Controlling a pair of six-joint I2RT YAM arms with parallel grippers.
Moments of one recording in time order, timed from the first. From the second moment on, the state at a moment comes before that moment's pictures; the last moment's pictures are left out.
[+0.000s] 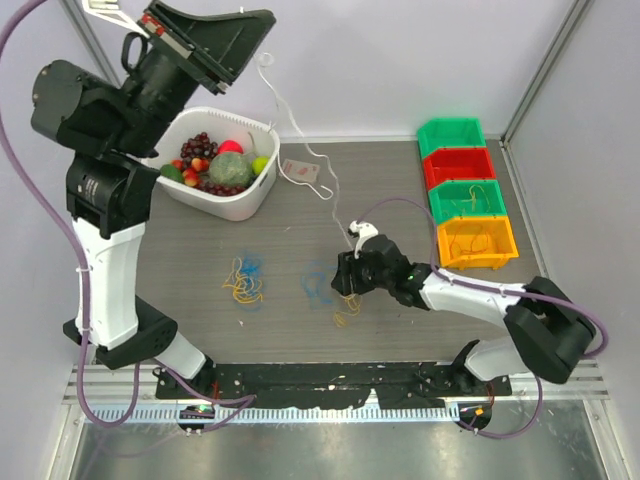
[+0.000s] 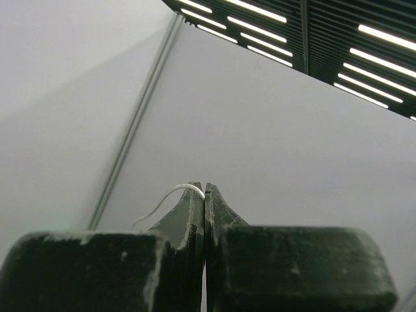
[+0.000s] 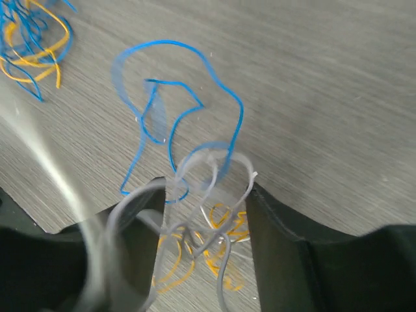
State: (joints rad) left arm -0.58 1.58 2.55 -0.39 0.28 -0.71; right arm 0.79 1.40 0.64 0.07 -0.07 0.46
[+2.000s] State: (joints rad) left arm -0.48 1.58 2.02 -0.28 0.75 -1.10; right arm 0.53 1.45 1.56 -0.10 -0.57 0.43
